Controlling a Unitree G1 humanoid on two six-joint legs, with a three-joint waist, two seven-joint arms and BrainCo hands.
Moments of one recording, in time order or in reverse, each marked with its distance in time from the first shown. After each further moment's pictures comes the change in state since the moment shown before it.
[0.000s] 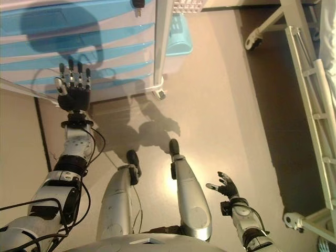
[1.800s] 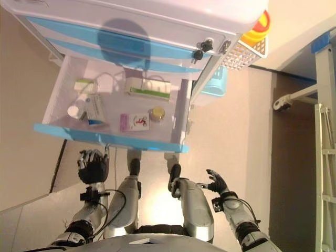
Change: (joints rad) left arm 0.614 -0.223 -0.031 0.186 -0.323 0.438 -0.553; right arm -0.004 0.017 0.017 -0.113 -0.153 0.132 -0.006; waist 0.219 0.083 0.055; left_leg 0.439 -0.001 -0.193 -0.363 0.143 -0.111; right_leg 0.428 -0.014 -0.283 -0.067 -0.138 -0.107
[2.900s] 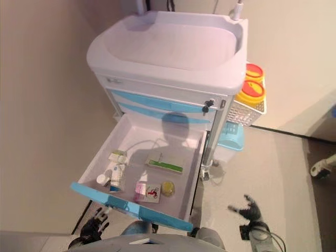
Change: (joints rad) left arm 0.167 0.065 -0.115 0.218 1.541 -0.365 0.961; right arm 0.130 -0.096 -0.221 -0.031 -0.062 -0.095 -0.256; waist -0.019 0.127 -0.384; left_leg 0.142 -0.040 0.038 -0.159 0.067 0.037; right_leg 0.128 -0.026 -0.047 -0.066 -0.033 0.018
